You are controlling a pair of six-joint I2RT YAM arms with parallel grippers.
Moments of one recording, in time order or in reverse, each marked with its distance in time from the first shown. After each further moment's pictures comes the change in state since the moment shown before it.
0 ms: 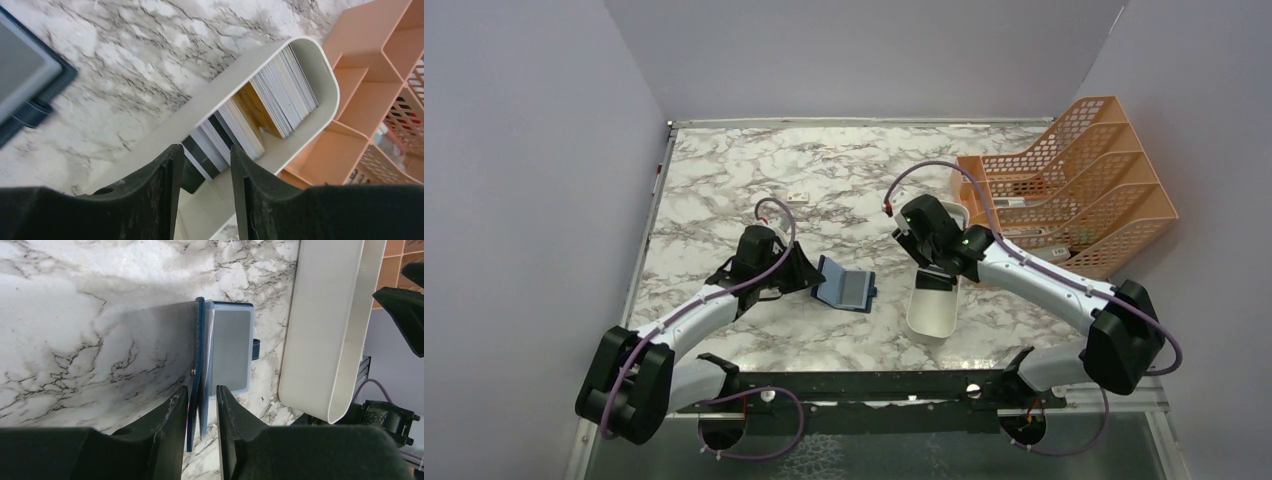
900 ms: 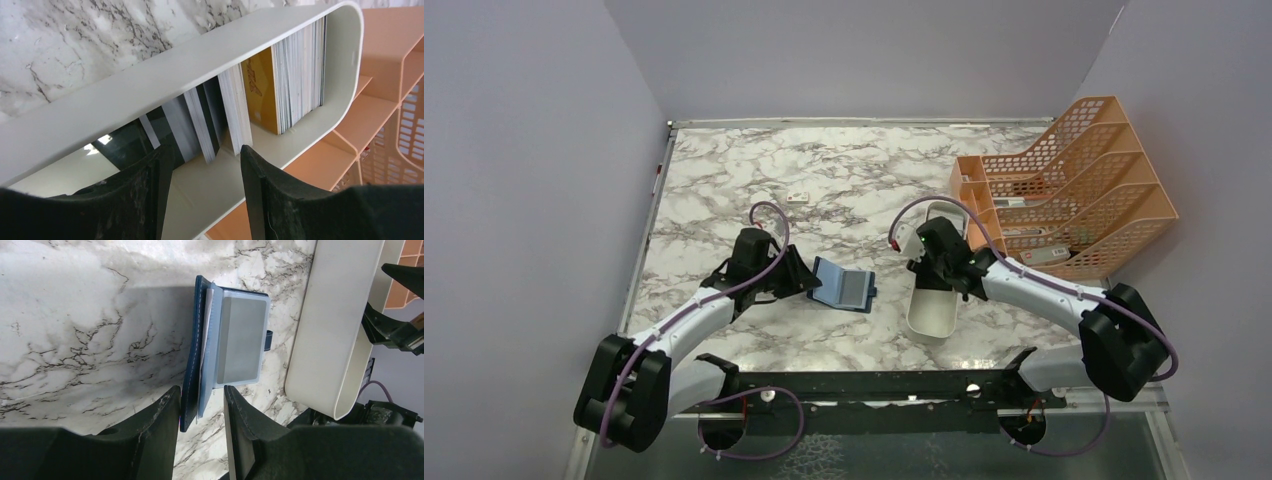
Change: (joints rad) left arm 0.032 -0.037 -0.008 -0.103 -0.002 0.002; right arm -0.084 -0.051 -0.283 0.171 -0.021 -0.445
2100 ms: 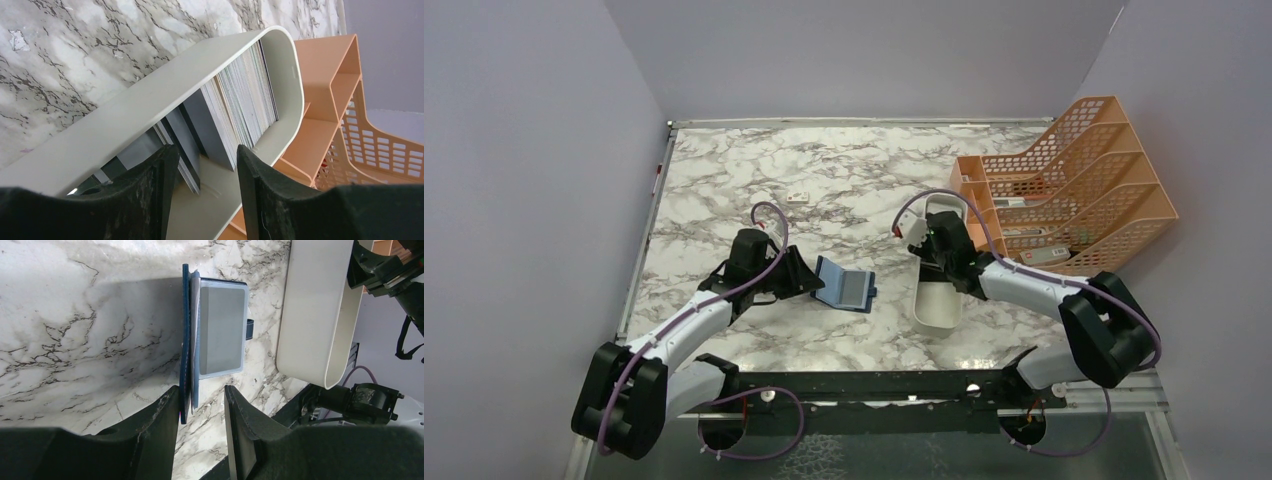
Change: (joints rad) left arm 0.004 -0.037 -0.009 0.009 0.077 -0.001; right arm -0.085 0.073 -0.098 0.453 0.024 -0.158
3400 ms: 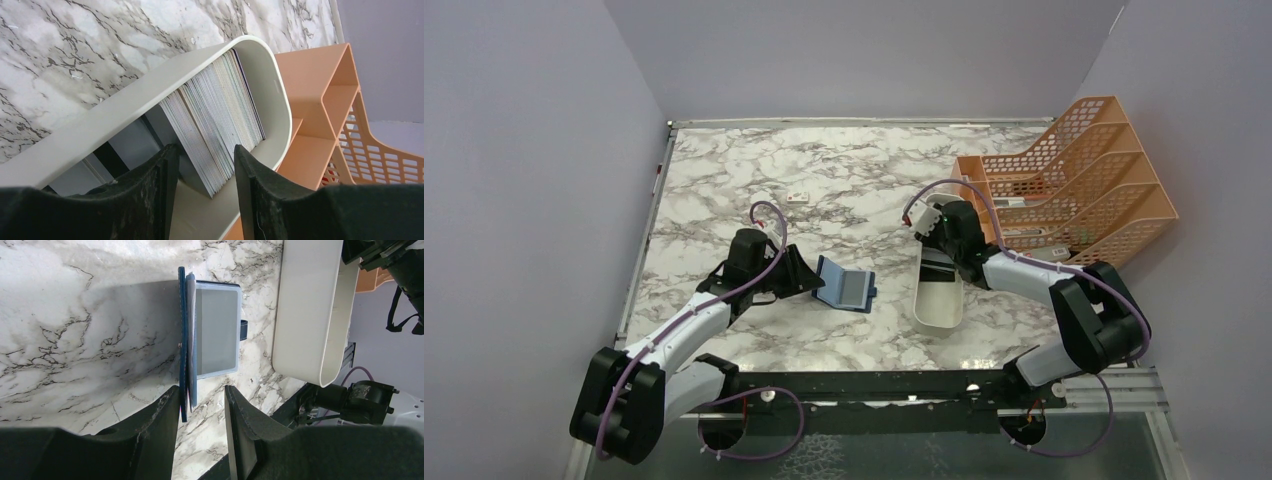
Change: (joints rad) left arm 0.000 -0.026 0.000 0.000 0.003 0.000; right arm -0.128 0.073 0.009 0.134 -0.155 -0.048
